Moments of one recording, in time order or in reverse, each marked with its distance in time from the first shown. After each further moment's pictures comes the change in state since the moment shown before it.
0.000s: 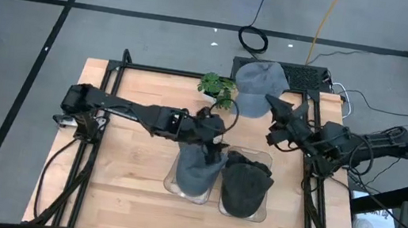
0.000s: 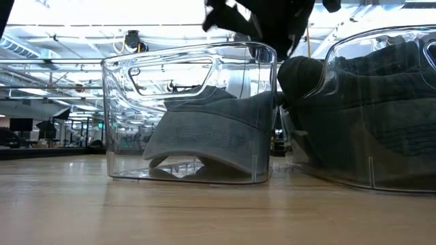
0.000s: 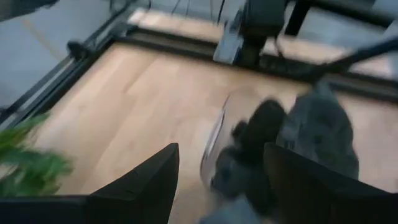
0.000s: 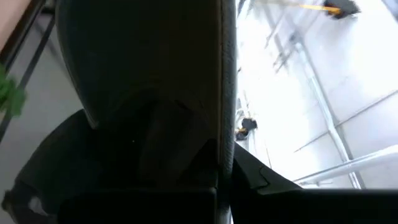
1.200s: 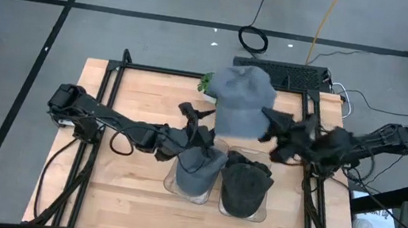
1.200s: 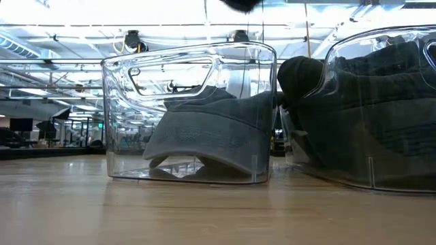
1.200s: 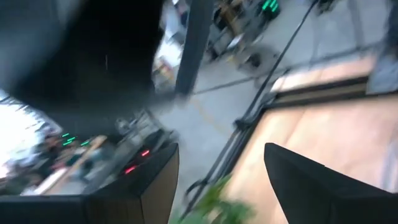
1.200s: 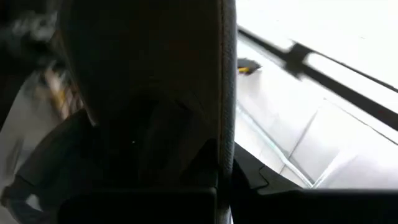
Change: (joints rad) left arm -0.154 -0.106 -0.271 0.595 -0.726 0.713; right arm 0.106 0.085 0.000 0.411 -0.299 -0.022
